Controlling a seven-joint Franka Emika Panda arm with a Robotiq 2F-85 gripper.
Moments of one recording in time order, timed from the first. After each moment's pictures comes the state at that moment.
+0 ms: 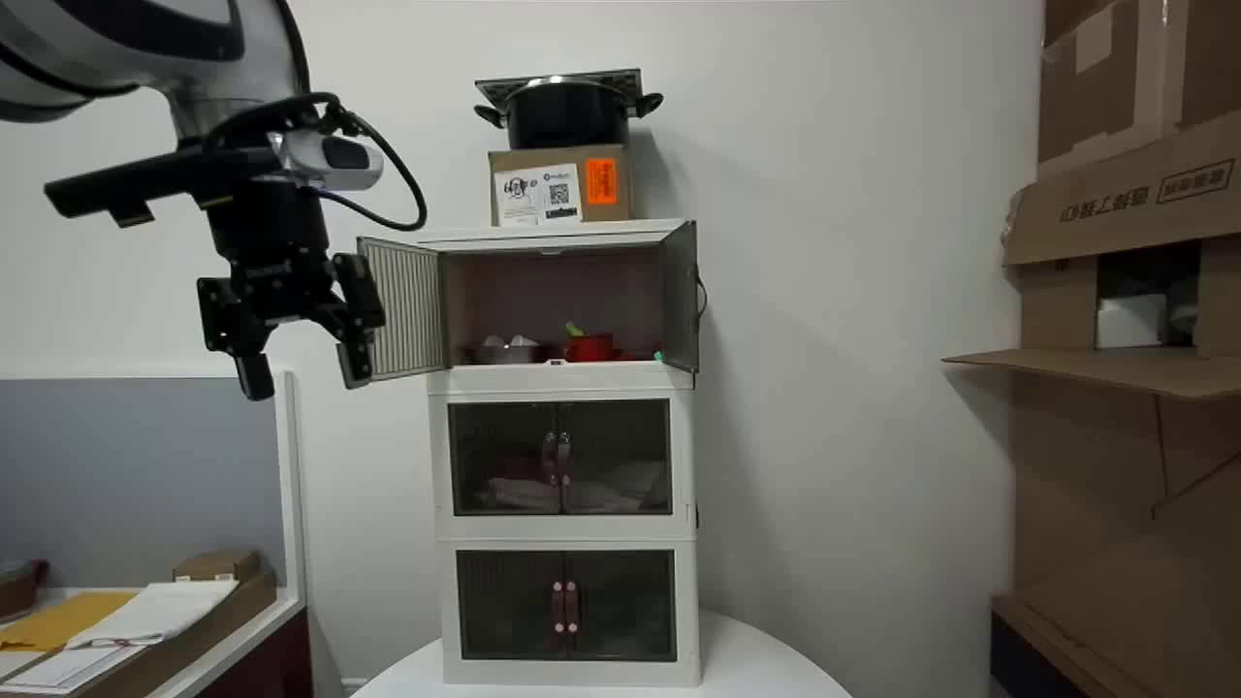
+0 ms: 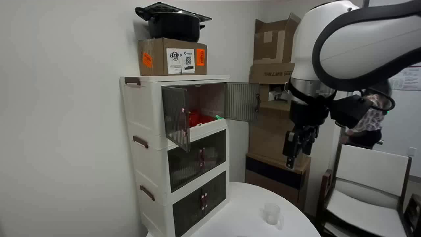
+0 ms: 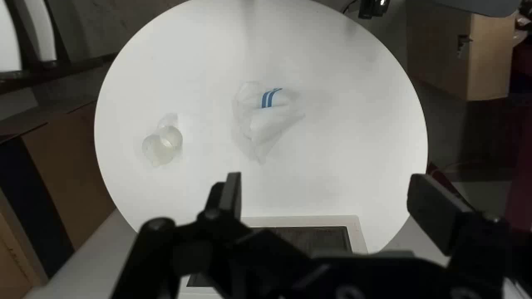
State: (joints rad) arm 0.06 -0.89 0.06 -2.71 -0.07 1.94 -0.08
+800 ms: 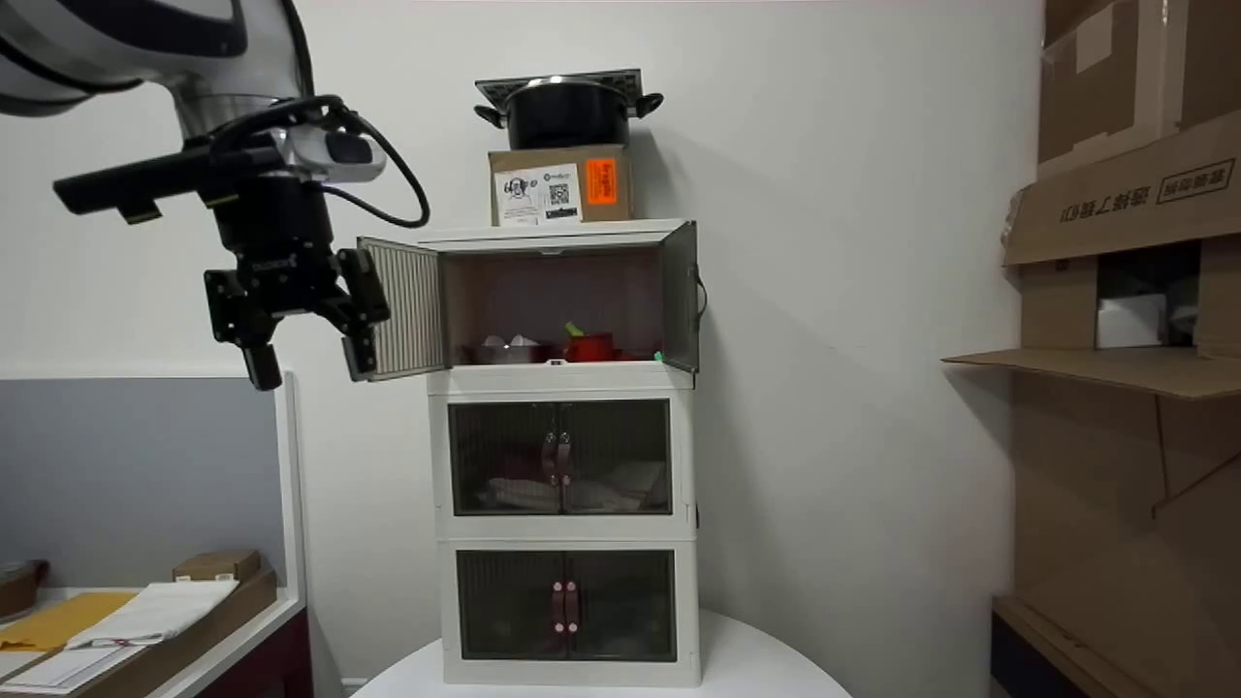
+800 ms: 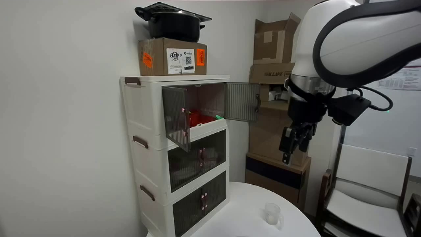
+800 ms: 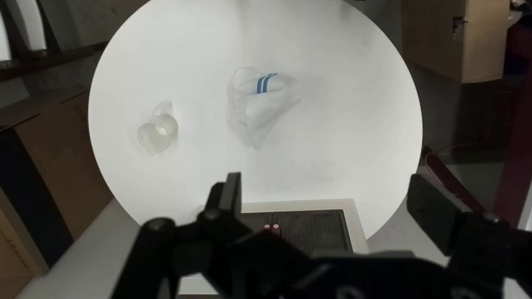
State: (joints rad) arm 0.06 -0.89 0.05 -2.70 -0.06 1.97 -0.08
